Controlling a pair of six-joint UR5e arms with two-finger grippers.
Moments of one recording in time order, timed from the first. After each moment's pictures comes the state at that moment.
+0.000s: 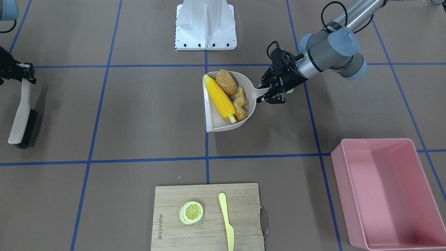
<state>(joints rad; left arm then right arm) -0.67 -1.88 -1.60 -2.71 -2.12 0.04 0.93 -1.93 1.89 -1.08 2.25 0.74</state>
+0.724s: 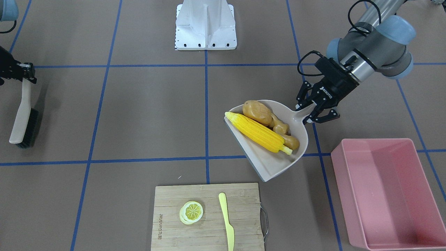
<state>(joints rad) -0.90 -1.82 -1.63 -2.77 -2.03 -0.23 0.93 -1.92 1.88 -1.08 2.27 0.74</state>
